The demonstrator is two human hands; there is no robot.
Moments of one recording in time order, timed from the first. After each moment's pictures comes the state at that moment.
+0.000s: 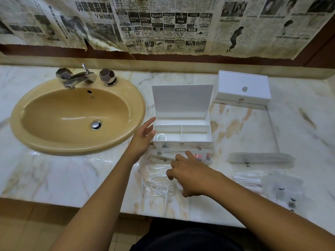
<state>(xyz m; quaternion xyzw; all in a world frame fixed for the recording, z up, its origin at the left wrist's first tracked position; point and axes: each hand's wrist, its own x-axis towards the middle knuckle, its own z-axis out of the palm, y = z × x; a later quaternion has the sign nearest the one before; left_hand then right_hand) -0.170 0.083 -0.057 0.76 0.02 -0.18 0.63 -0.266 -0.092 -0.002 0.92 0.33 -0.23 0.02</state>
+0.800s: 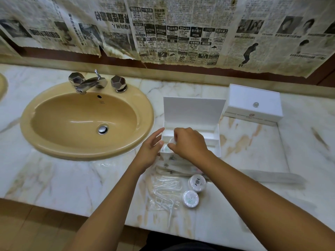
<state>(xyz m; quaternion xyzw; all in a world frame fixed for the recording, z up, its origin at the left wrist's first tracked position) -0.171 0.083 -0.055 0.76 0.00 -0.18 0.63 -0.168 -0.073 0.007 0.98 0.04 -0.11 -0.17</state>
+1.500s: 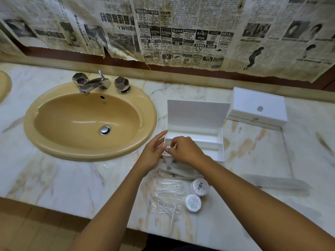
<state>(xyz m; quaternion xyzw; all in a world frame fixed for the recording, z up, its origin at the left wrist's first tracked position) -0.168 0.086 -0.060 0.75 0.00 -0.18 0.63 -0.157 -0.065 -0.028 0.93 0.00 -0.20 -0.30</state>
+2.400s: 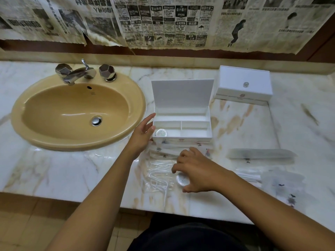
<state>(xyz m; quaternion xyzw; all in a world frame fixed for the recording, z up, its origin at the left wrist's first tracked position) -0.174 0.082 -0.053 0.77 0.01 -0.17 0.62 -0.273 -0.119 -0.014 0.92 0.32 -0.20 -0.10</state>
